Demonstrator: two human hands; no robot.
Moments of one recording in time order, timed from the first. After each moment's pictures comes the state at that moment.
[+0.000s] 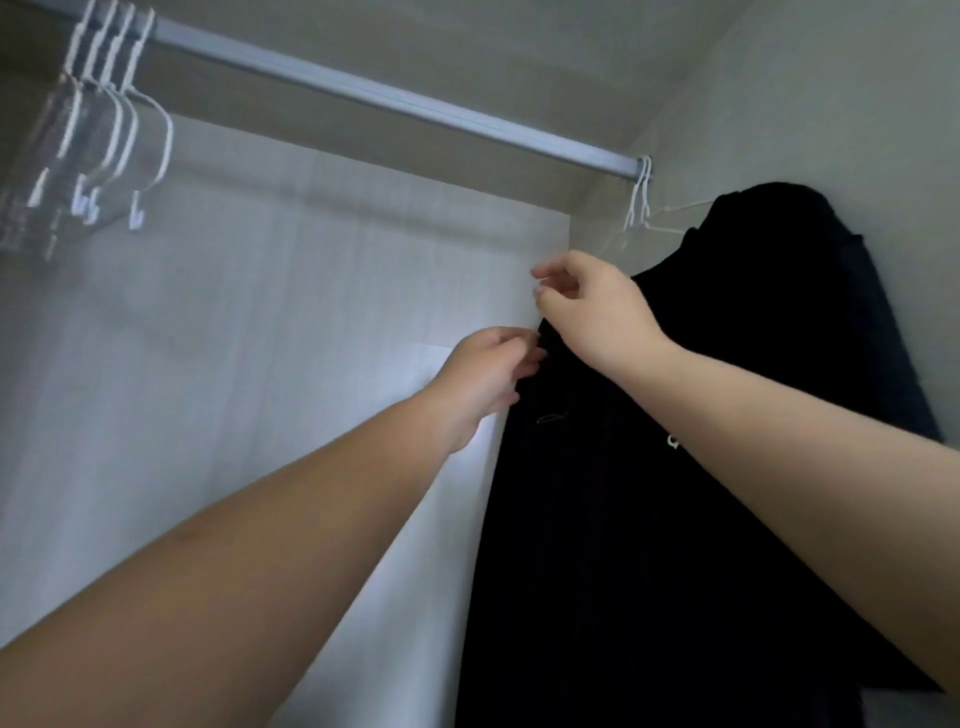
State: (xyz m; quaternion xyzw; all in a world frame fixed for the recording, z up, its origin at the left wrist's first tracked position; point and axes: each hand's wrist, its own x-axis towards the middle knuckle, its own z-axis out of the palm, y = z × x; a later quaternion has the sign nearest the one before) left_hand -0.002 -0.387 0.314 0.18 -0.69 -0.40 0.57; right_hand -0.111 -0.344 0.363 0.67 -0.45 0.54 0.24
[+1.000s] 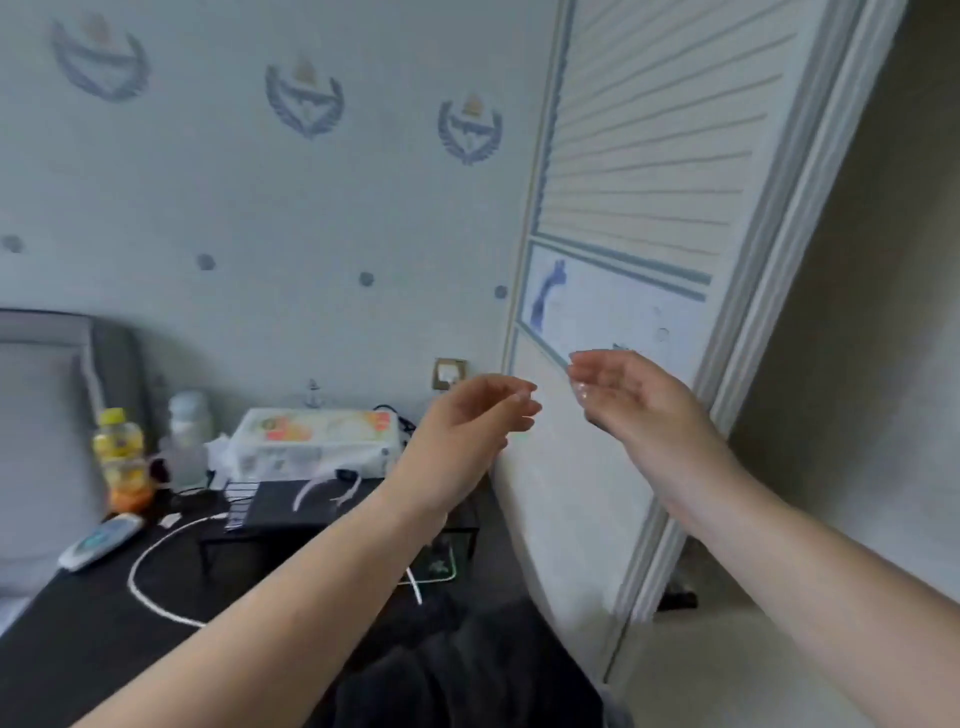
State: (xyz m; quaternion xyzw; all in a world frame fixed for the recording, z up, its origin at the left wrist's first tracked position) left_hand 0.245 0.113 0.016 0.64 -0.23 -0.03 0.73; right_hand 0.196 -0.037 0.047 0.79 0.04 0.24 -0.56
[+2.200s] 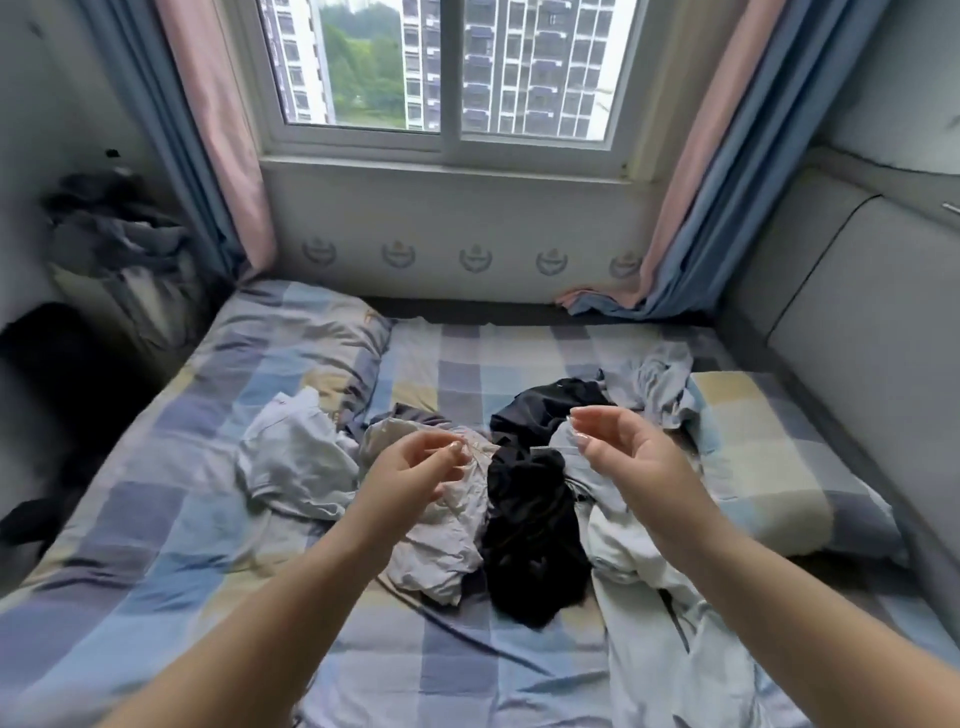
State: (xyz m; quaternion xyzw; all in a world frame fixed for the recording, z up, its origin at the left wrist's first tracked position) left_hand -0.199 0.892 -0.173 0.50 0.52 0.40 0.57; right_hand 0.021 0.863 -0.140 0.57 0.53 -0.42 -0.46
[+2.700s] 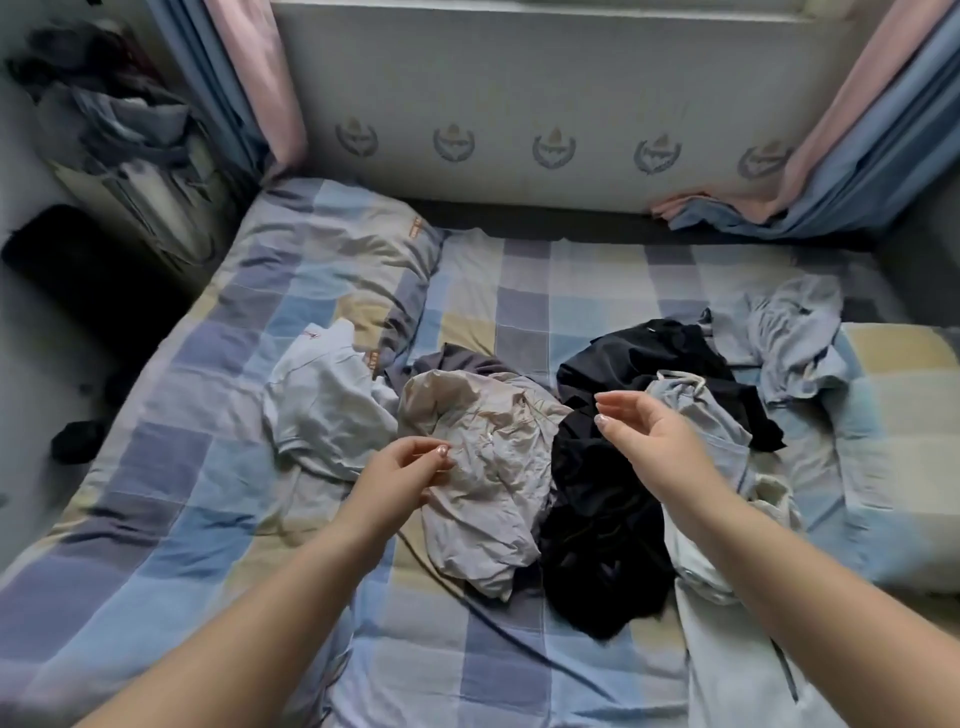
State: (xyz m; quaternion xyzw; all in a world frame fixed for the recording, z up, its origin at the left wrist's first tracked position) left_hand -0.245 1.056 -0.316 0.37 0.66 0.33 0.56; right_hand 0.004 1.082 -0.293 0.62 0.51 -0.47 -0.36
